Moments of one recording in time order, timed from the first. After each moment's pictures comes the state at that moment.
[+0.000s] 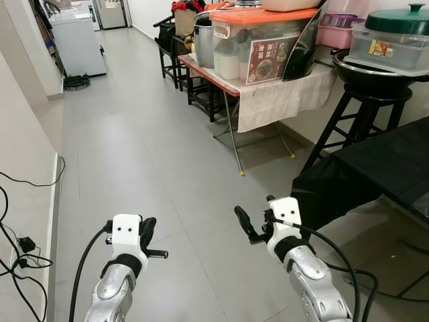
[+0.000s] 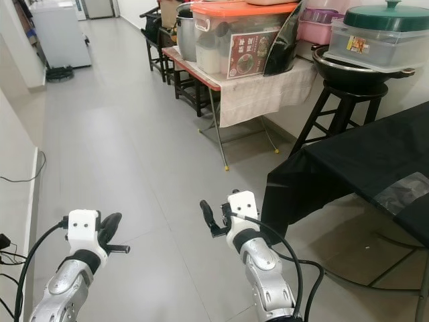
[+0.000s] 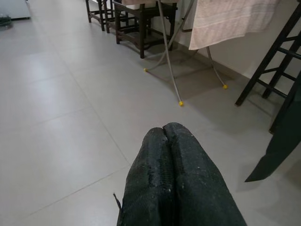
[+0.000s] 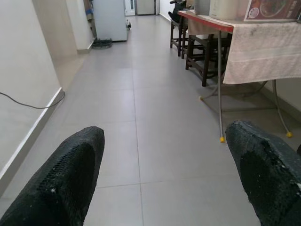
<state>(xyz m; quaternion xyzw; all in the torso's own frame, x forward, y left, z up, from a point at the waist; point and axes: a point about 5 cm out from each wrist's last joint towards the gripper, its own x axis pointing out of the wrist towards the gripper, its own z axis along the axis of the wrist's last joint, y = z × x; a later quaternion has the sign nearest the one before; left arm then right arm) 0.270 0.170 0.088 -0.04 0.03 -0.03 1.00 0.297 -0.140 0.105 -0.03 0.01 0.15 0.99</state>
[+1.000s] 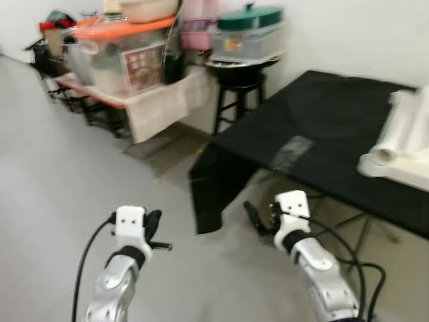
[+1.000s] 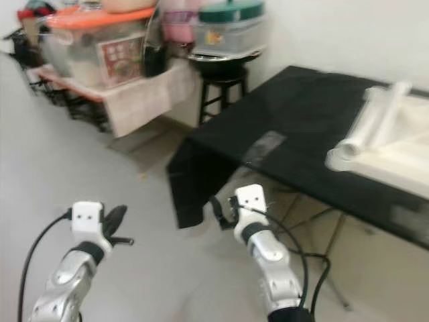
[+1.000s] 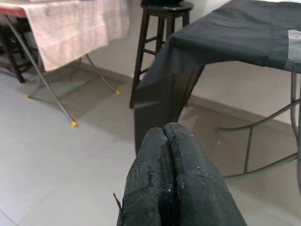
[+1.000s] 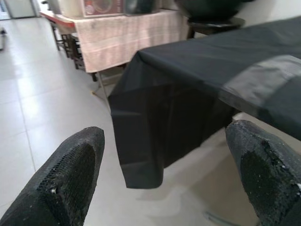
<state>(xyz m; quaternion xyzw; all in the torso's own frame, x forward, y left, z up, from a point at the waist) 0.274 0.171 0.092 -0.05 0.02 -0.03 1.00 0.301 -0.140 0.101 -0.03 0.03 0.15 0.99</state>
